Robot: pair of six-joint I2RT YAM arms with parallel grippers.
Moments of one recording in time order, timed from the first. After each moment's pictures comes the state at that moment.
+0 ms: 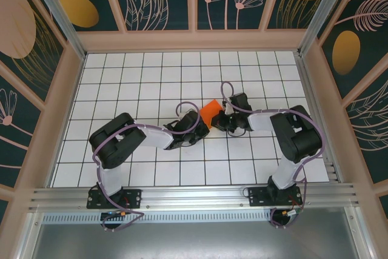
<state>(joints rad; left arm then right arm) -0.90 1.89 0.85 0.31 0.02 -1.31 0.43 1.75 0.75 0.07 -0.58 0.75</state>
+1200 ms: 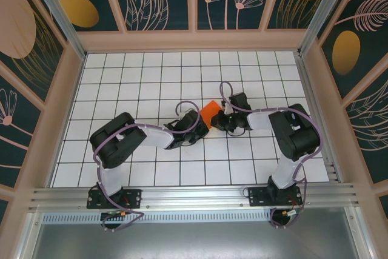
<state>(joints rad) -0.90 1.90 0.86 0.29 0.00 -1.31 0.43 1.77 0.75 0.08 -0.59 0.72</state>
